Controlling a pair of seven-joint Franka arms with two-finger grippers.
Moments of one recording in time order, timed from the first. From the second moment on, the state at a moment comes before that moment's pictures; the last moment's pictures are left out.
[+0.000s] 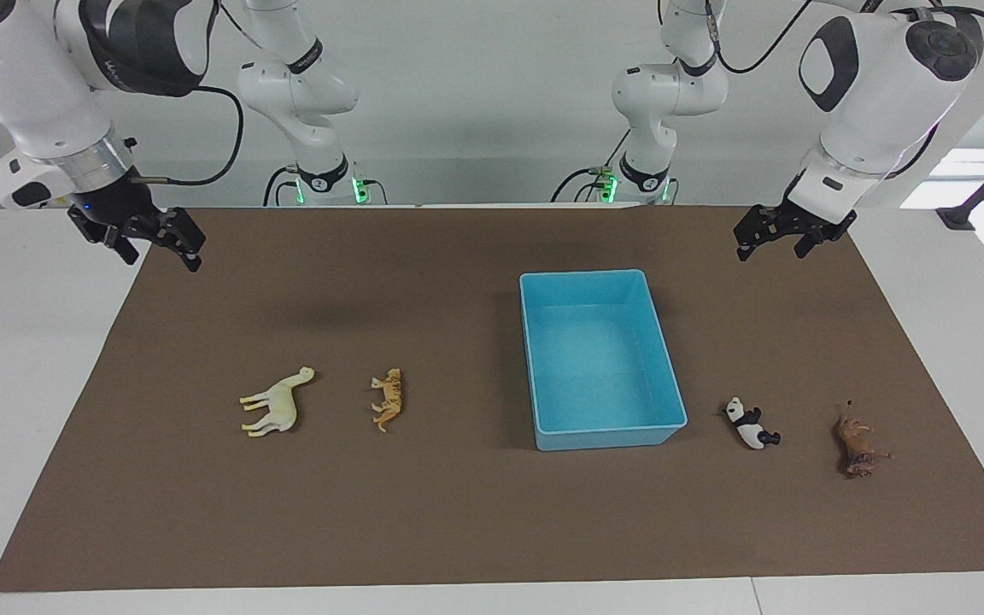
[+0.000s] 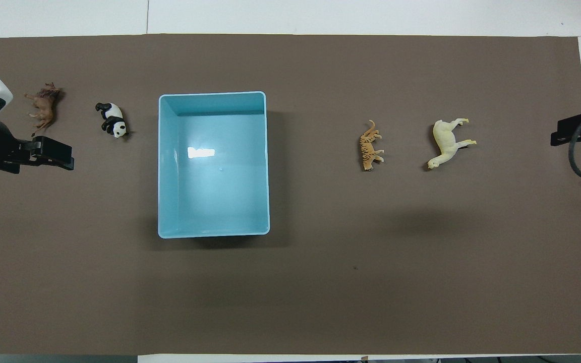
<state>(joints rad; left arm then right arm) -0.04 0.00 -0.02 -1.69 0.00 1.62 -0.04 -0.05 0.02 -0.08 -1.64 0.01 1.67 0.05</state>
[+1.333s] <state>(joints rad) -0.04 0.08 -0.02 -1.80 0.02 2.01 -0.18 0.00 0.03 -0.07 -1.67 0.01 1.70 0.08</state>
